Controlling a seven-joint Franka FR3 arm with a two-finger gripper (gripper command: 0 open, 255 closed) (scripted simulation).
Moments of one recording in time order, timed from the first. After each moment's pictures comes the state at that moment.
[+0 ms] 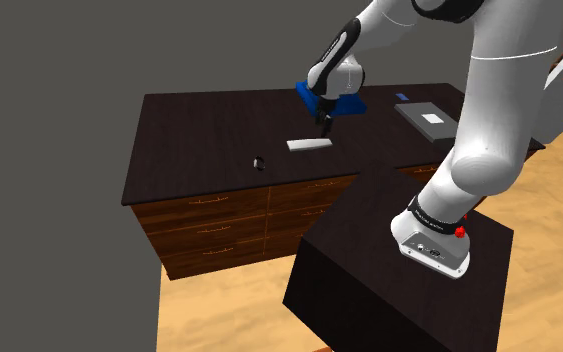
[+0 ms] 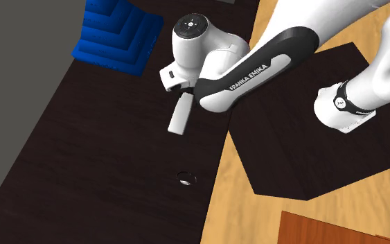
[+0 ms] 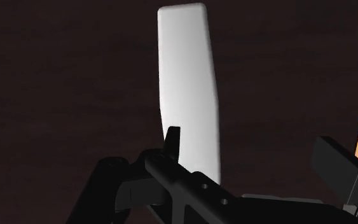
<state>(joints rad) 0.01 0.41 -0.37 -2.27 0.34 2.63 -1.46</state>
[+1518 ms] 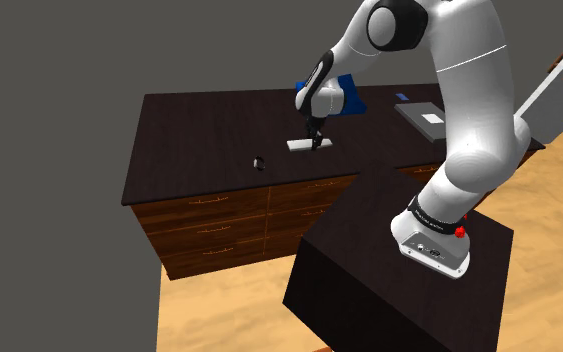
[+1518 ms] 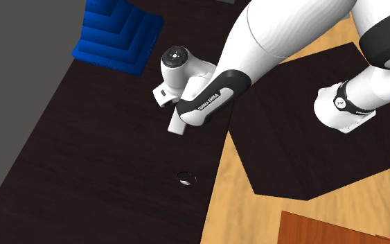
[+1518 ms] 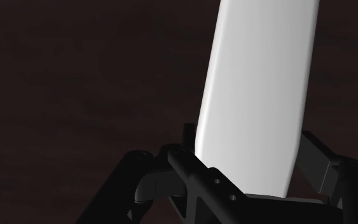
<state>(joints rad) -0.12 0.73 -0.23 -2.04 0.42 2.72 -1.65</state>
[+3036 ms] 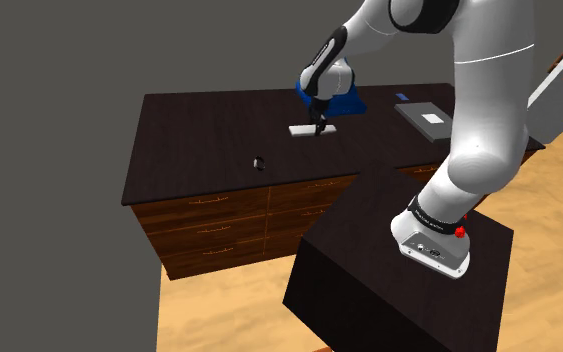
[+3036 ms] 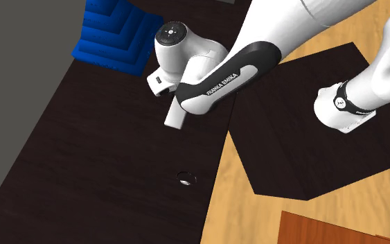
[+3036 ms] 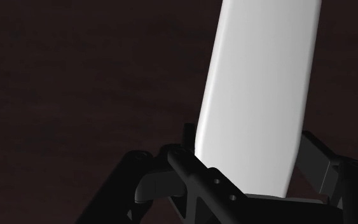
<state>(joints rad) -0.06 0.55 -0.32 -2.11 0.34 2.60 -1.59</state>
